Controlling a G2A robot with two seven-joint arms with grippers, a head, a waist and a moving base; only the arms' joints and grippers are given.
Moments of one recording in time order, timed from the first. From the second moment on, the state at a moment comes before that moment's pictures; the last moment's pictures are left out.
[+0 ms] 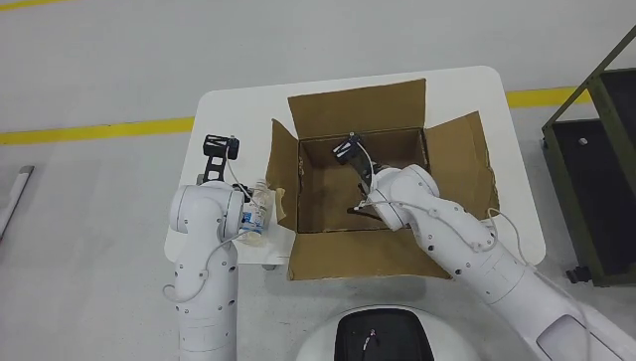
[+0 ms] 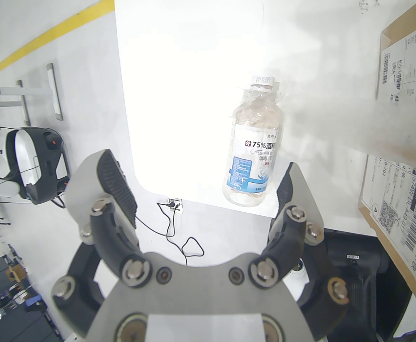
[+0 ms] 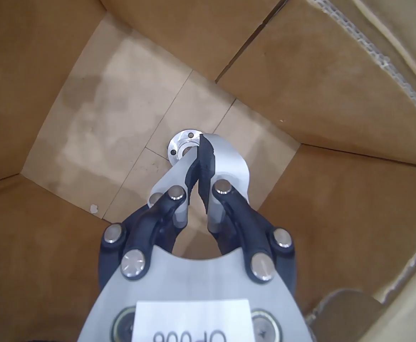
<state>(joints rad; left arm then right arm) 0.93 -1.49 -1.49 -1.71 1.80 -0.17 -1.43 -0.71 -1.44 0.83 -1.35 -1.31 0.18 1.09</state>
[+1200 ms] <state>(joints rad) 0.93 -1.49 -1.49 -1.71 1.80 -0.17 -1.43 -0.64 -1.50 0.79 -1.15 -1.27 0.15 1.07</state>
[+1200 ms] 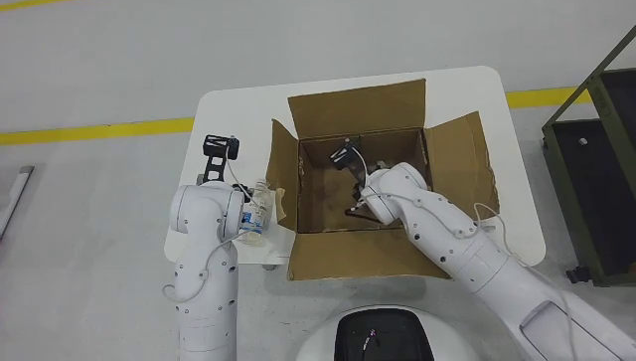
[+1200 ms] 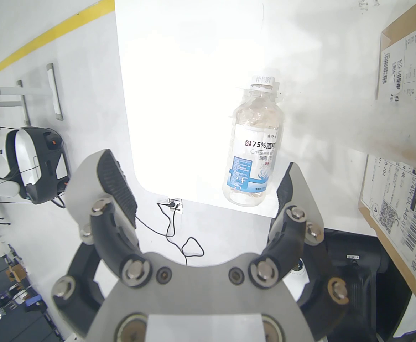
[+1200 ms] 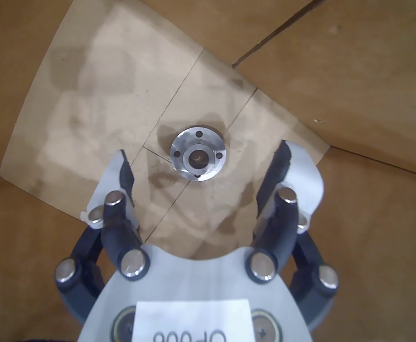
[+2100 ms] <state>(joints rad) 0.93 -1.49 -1.49 -1.71 1.80 -0.17 -1.43 -0.64 -1.54 0.81 -1.07 -1.31 0.15 1.10</state>
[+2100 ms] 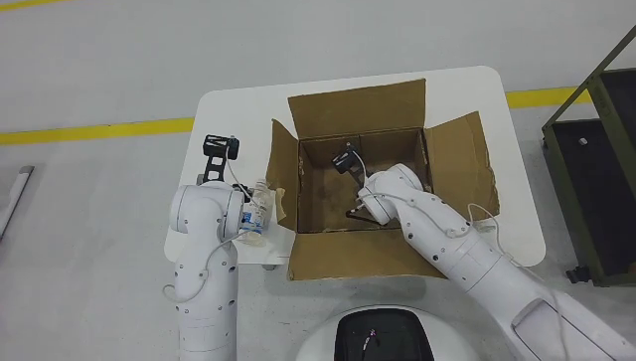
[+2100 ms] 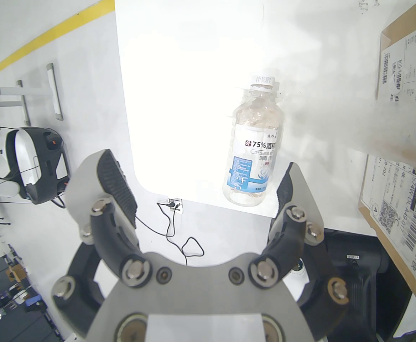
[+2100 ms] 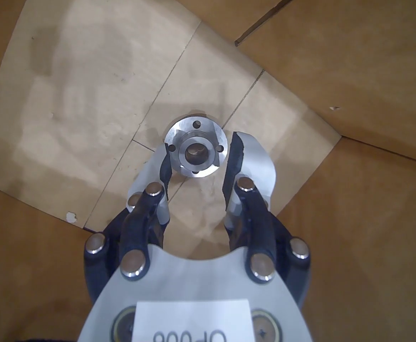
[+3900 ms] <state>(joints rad) 0.93 -1.49 -1.49 -1.71 1.80 -0.17 -1.43 -0.94 -1.49 1.32 -1.49 -0.86 -0.19 0.86</state>
